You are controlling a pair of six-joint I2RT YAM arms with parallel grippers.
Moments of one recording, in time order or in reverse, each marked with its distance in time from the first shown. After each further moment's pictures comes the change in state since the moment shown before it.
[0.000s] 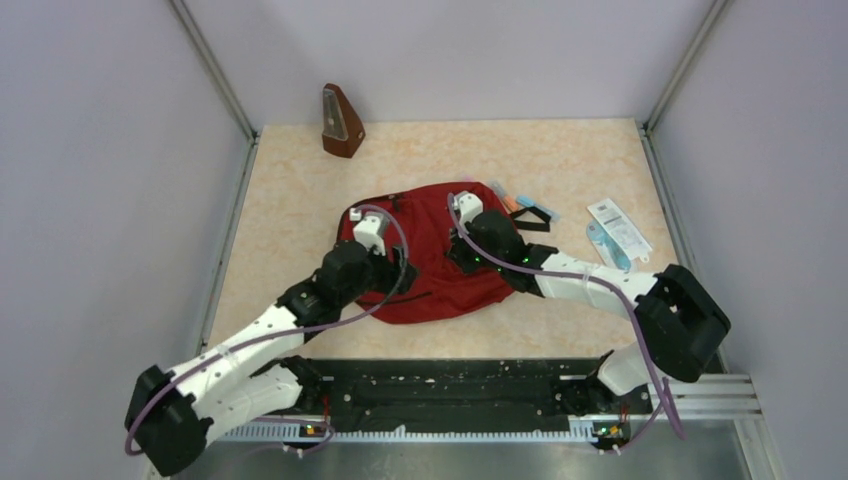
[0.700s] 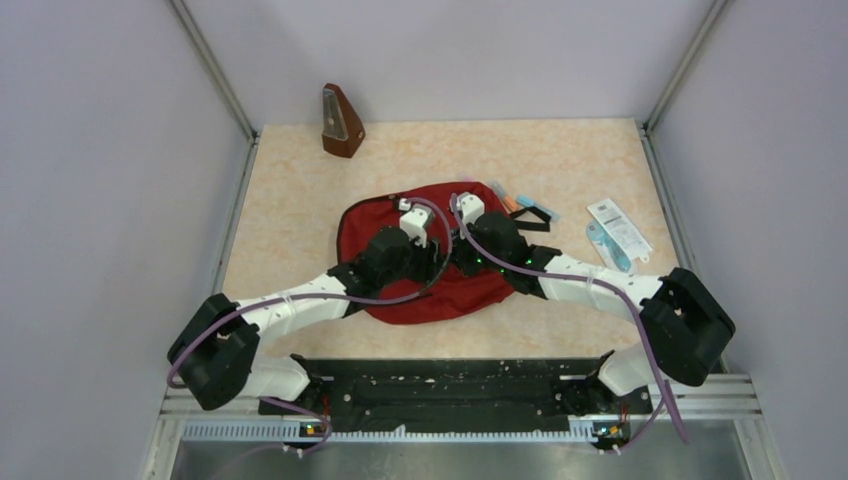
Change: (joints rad) left arm -0.097 0.483 0.103 0.359 0.065 0.140; right arm 0.000 -0.030 -0.024 0.002 -0.040 0.027
